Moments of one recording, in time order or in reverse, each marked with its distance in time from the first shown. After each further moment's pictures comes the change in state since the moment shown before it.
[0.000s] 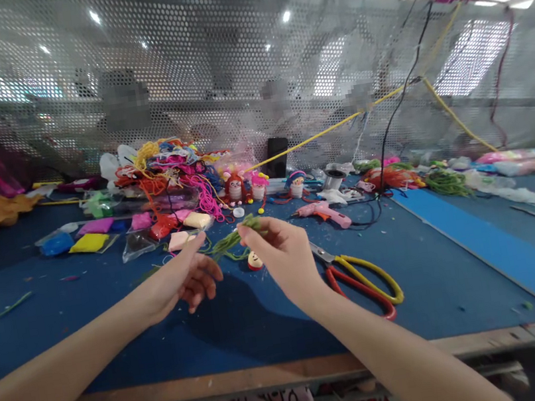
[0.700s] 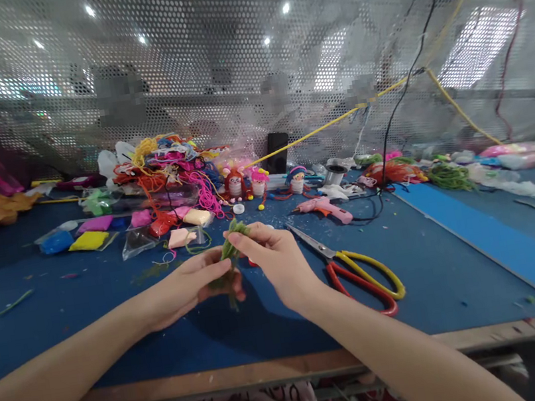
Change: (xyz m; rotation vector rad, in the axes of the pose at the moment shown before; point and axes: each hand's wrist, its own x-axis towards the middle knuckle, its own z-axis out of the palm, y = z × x) left_hand -0.006 -0.009 0.015 -0.145 -0.368 0.281; right_hand -0.006 0.008 0.007 0.153 -0.178 0.125
